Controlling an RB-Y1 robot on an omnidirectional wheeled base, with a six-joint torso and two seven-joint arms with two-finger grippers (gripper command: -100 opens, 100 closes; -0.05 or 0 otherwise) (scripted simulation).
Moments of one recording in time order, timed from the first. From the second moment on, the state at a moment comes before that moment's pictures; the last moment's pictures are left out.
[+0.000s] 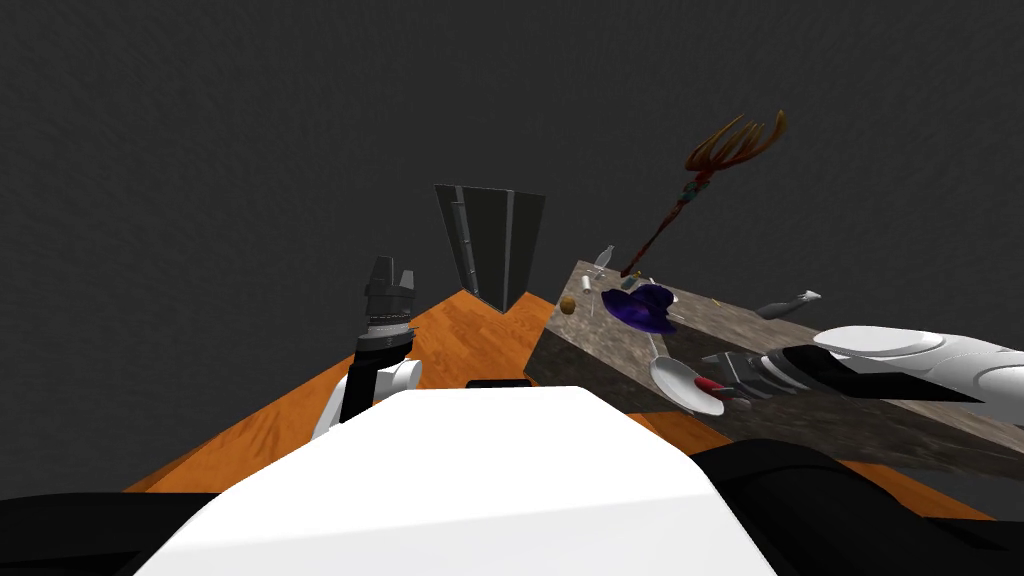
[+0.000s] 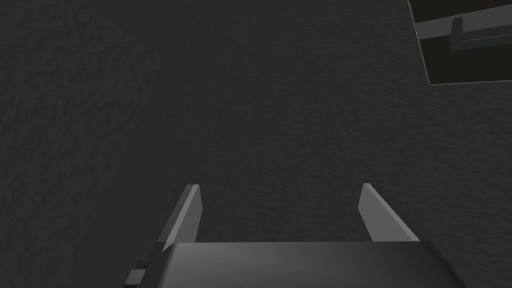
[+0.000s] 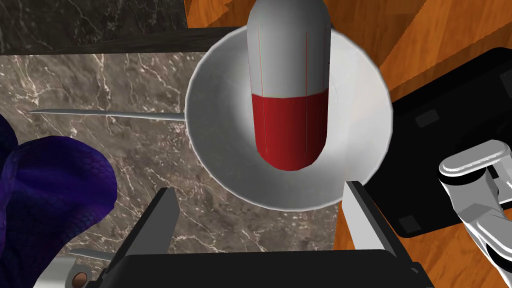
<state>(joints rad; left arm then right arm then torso) 0.48 0.03 0.01 -2.37 -0.07 -0.38 -0.10 0.63 -1.92 0.33 -0.99 0.57 -0.88 0.42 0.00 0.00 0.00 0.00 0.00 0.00</state>
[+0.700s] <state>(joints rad) 0.48 0.03 0.01 -2.37 -0.07 -0.38 -0.10 0.63 -2.01 0.34 -1.00 0.52 -0.93 0.41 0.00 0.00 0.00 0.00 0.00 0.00</state>
